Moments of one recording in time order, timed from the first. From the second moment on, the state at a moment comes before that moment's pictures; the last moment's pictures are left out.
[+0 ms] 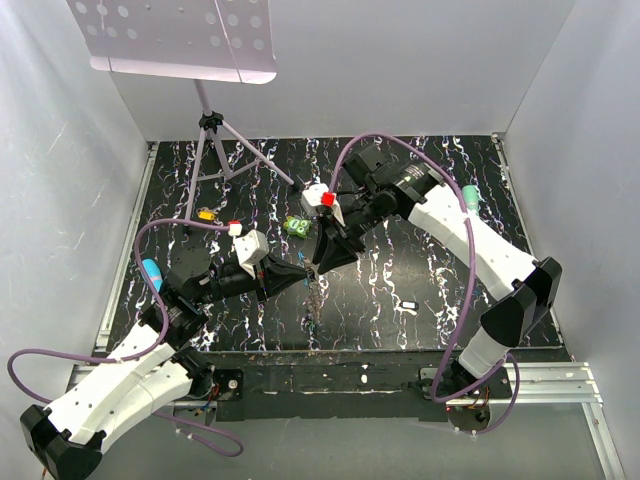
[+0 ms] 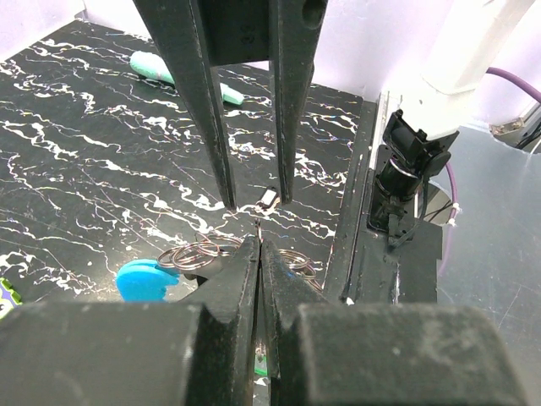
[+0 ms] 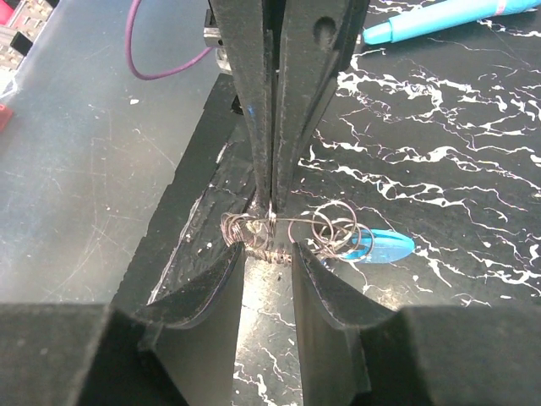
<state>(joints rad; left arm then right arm) -0.67 0.66 0.63 0.03 0.60 -0.10 0.77 1.64 1.77 -1.20 -1.09 -0.84</state>
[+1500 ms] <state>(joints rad) -0.67 0.64 0.60 0.10 0.60 -0.14 0.82 1.64 1.77 -1.17 -1.09 -0.83</state>
